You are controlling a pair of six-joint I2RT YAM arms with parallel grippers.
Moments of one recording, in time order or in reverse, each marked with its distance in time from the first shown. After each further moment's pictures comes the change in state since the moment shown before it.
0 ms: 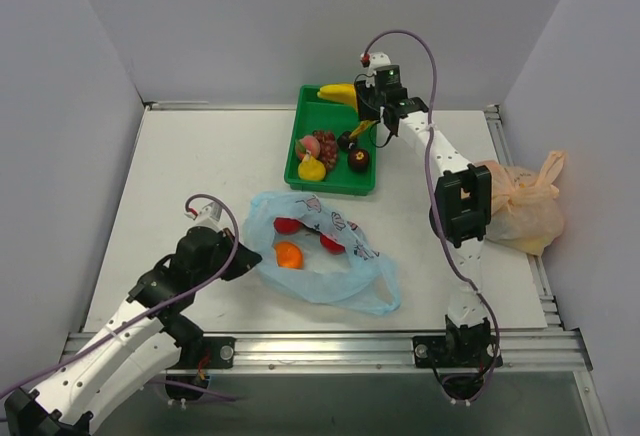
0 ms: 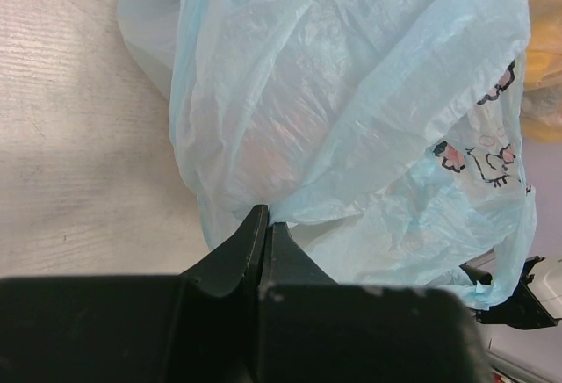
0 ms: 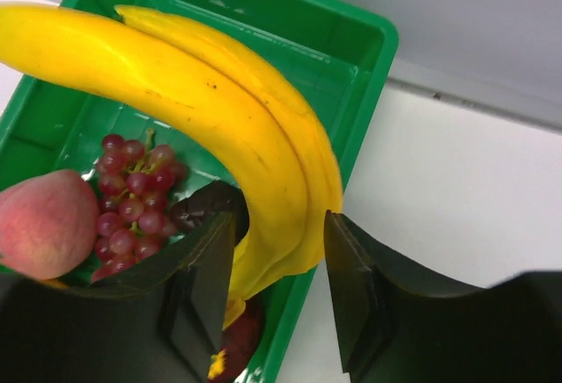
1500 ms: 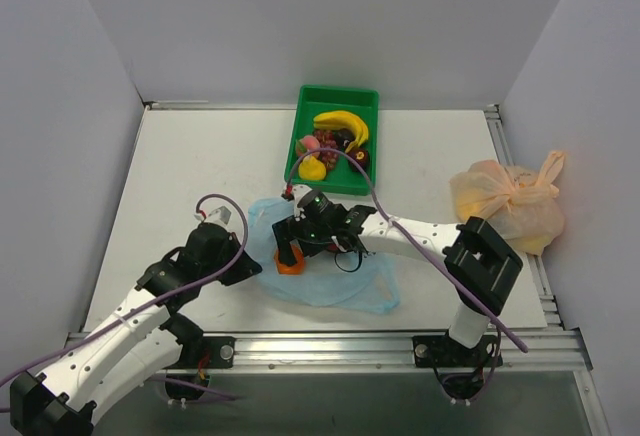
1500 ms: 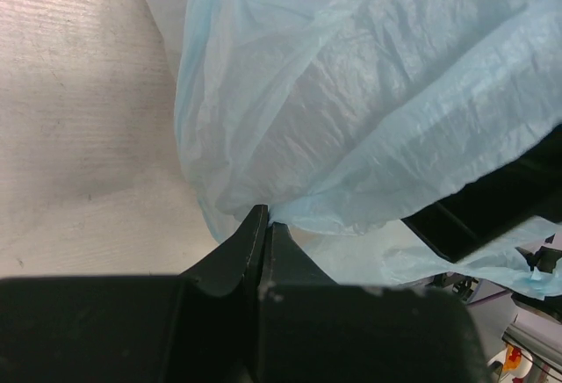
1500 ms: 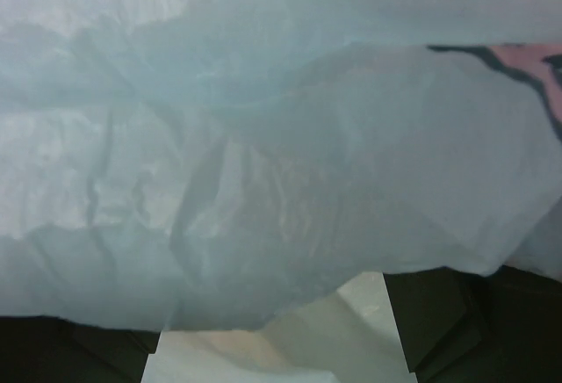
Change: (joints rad) left arm 0.006 0.104 0.024 -0.089 0.052 0.027; right arm 0.632 -0.525 -0.945 0.145 -0.184 0.407
